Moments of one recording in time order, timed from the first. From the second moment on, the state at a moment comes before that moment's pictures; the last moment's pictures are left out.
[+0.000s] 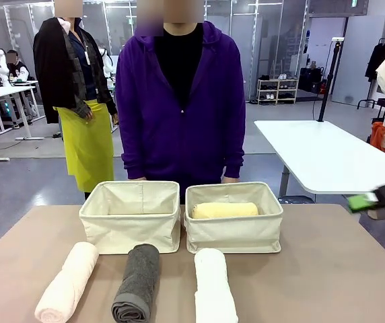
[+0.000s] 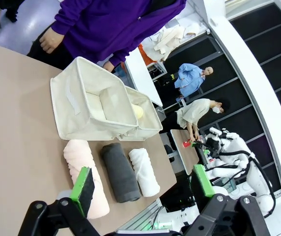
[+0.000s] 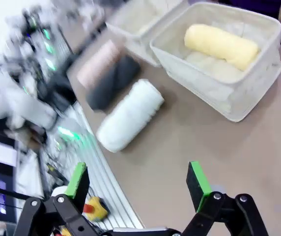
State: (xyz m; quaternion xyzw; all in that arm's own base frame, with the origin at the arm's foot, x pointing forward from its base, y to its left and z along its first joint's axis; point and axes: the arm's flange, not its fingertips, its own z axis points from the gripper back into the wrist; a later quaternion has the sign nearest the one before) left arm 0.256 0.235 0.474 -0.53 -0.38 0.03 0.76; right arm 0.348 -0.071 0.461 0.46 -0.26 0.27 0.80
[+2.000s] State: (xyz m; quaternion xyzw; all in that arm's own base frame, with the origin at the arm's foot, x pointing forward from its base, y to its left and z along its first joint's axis) left arm 0.256 0.235 0.474 -0.53 -0.38 0.03 0.76; right arm 0.271 -0.197 0.356 0.59 -0.27 0.04 0.76
